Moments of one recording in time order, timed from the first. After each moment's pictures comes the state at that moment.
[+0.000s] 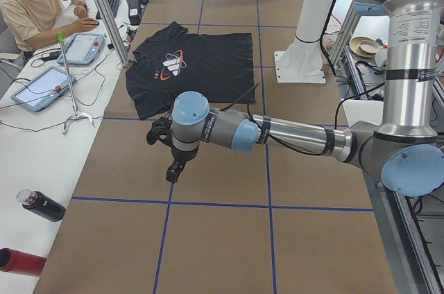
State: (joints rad) left arm -1.58 -1.61 -1.77 -1.82 -2.34 0.15; right arm 1.56 -1.64 1.90 -1.58 2.28 -0.16
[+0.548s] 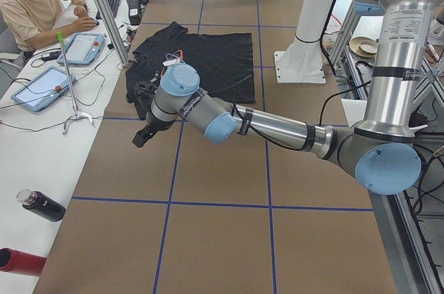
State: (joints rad) left arm -1.57 -1.66 -1.72 -2.09 -2.34 0.03; right arm 1.56 -1.62 1.90 -1.50 2.40 -0.09
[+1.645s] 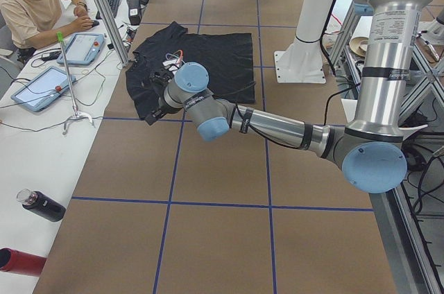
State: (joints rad) left arm -1.39 -1.65 -1.71 -2.38 -2.33 -0.20; right arm 1.11 -1.77 2.15 -1.18 2.24 0.78
